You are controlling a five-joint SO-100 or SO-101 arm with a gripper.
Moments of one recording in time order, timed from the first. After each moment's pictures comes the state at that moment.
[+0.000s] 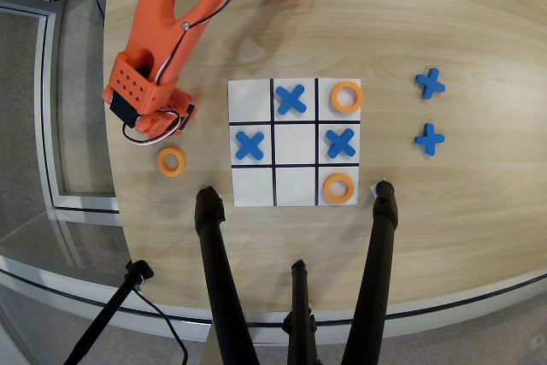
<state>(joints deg) 41.1 65.0 86.2 66.8 -99.1</state>
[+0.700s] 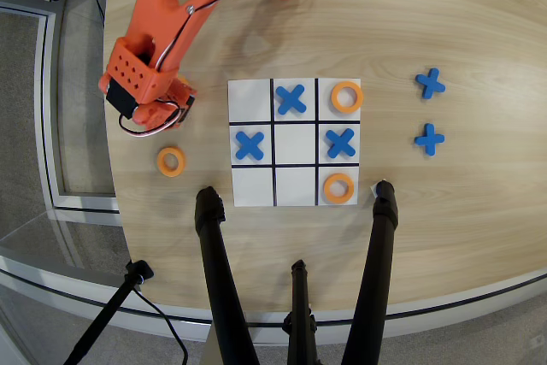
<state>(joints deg) 39.7 76.3 91.2 70.1 -98.6</state>
